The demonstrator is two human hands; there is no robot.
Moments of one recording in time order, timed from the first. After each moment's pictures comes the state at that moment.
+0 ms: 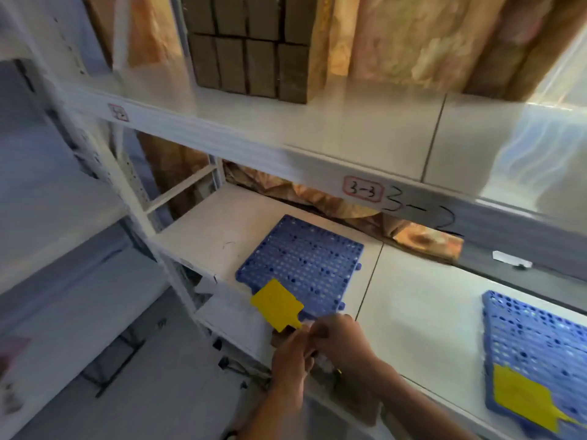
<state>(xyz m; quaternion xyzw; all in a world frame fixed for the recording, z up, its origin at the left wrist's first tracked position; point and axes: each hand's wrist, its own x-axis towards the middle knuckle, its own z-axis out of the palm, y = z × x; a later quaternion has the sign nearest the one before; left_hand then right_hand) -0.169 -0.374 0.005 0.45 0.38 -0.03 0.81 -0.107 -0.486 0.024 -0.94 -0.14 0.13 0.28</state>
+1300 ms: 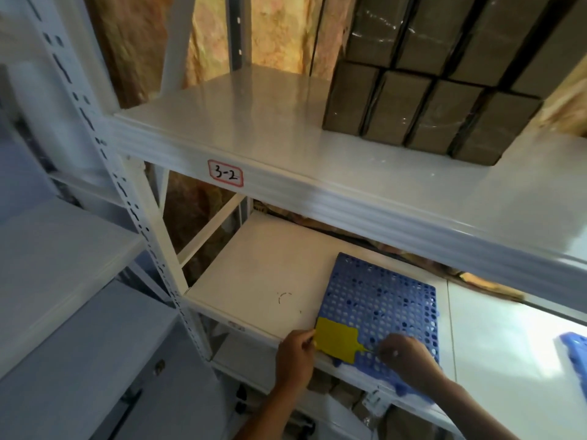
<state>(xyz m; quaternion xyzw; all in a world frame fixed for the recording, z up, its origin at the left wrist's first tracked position) -0.009 -0.108 -0.040 0.87 0.10 -0.06 0.49 0.018 -0.388 -0.019 -0.98 -0.04 0.13 0.13</state>
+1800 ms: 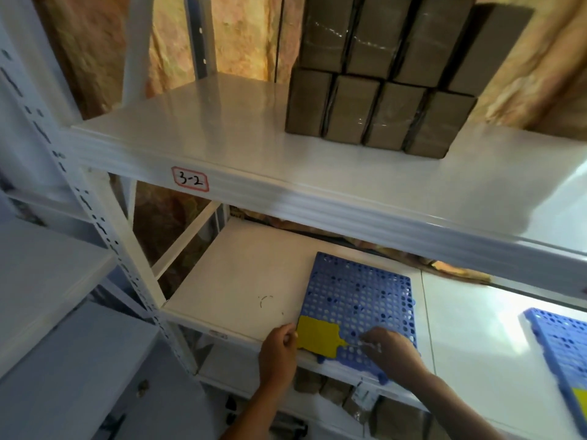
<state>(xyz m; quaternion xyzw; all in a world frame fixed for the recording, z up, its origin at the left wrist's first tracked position) -0.005 -0.108 -0.038 0.86 0.12 -0.04 0.49 -0.005 -0.378 0.002 -0.99 -0.01 0.11 0.13</state>
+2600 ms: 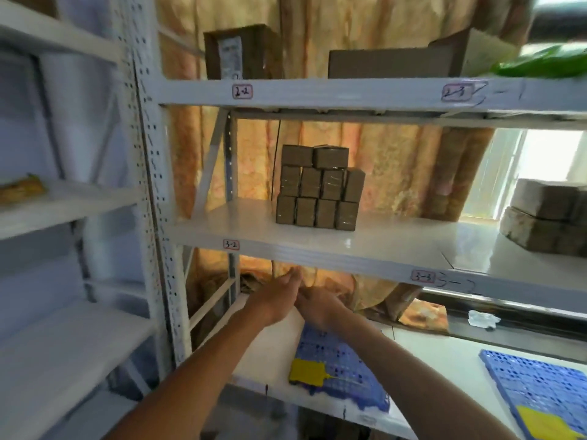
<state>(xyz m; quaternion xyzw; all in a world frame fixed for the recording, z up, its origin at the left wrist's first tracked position) -0.096 -0.075 0.296 0.93 -0.09 -0.01 0.36 -0.103 -0.219 0.285 -0.96 -0.12 -0.01 0.25</state>
